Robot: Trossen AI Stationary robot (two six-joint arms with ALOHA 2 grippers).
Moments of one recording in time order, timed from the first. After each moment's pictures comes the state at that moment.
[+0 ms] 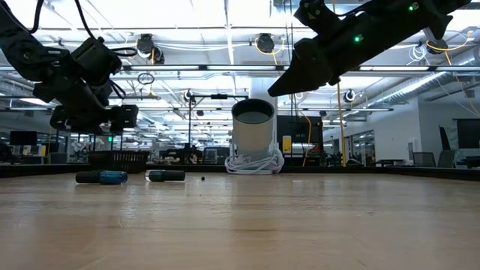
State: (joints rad) left arm 0.53 1.08 0.20 0.31 -0.92 -0.53; right arm 0.29 1.56 0.75 0.31 0.80 0.07
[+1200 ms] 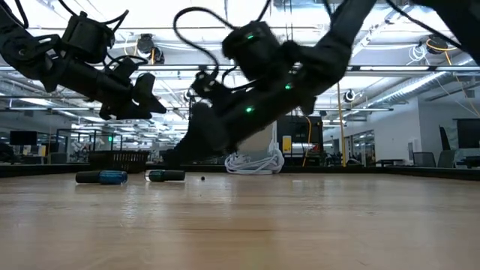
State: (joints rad) left arm 0.41 1.08 0.20 0.66 -0.41 -0.23; right arm 0.05 2.16 1.18 0.49 0.10 0.06
